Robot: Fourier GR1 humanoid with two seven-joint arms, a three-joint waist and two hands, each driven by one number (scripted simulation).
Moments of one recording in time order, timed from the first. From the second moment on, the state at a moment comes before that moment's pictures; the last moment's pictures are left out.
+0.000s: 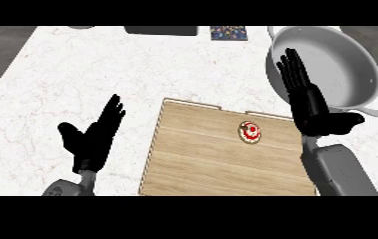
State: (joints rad) left arm -0.08 0.29 -0.32 -1.41 0.41 0.27 0.03; right arm -0.29 -0.28 0.17 -1.39 -0.29 -0.16 -0.22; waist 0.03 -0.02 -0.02
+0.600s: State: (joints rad) left arm -0.09 0.38 -0.37 -1.38 0.34 0.17 0.06; right arm -0.24 -0.30 0.30 -1.47 0.14 -0.61 -0.03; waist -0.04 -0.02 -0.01
